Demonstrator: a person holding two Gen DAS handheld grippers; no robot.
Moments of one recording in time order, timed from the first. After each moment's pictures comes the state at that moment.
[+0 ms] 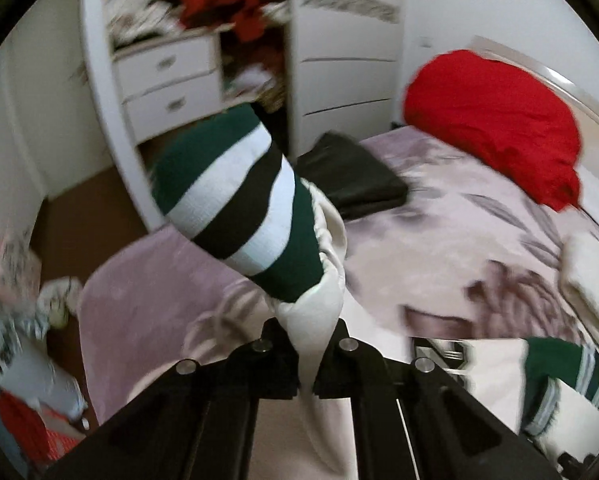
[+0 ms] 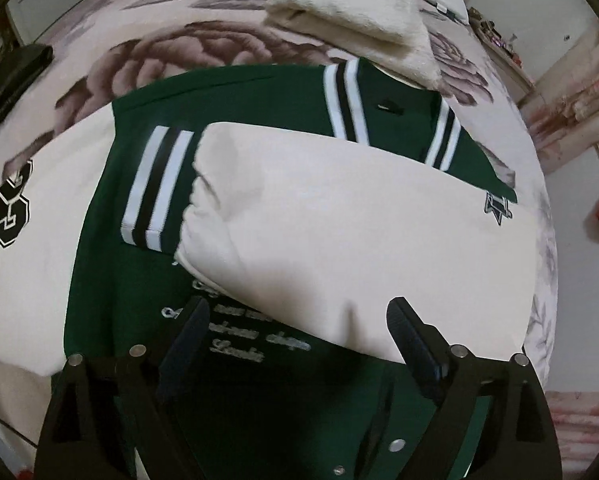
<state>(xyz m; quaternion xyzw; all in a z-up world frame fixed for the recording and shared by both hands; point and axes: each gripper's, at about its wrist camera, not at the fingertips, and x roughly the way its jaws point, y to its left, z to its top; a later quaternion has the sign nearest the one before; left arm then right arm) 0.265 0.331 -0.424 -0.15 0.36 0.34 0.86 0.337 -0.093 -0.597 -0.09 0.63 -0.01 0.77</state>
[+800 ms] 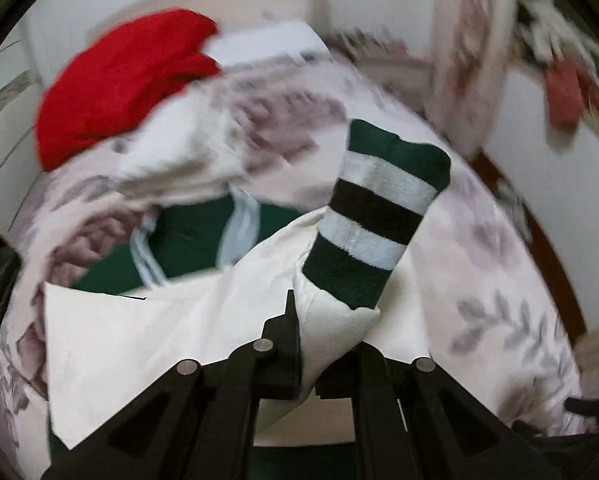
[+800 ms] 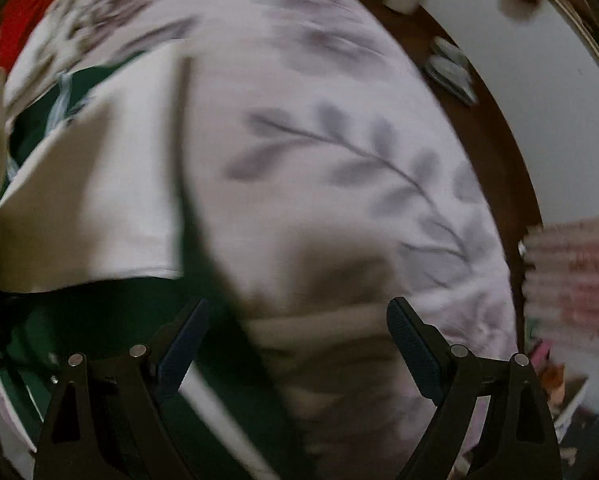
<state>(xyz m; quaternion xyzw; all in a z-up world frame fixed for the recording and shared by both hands) 0.394 -0.251 -0.492 0.09 0.47 -0.11 0.87 0.224 -0.536 -0.608 0.15 0.68 -0.18 0.69</state>
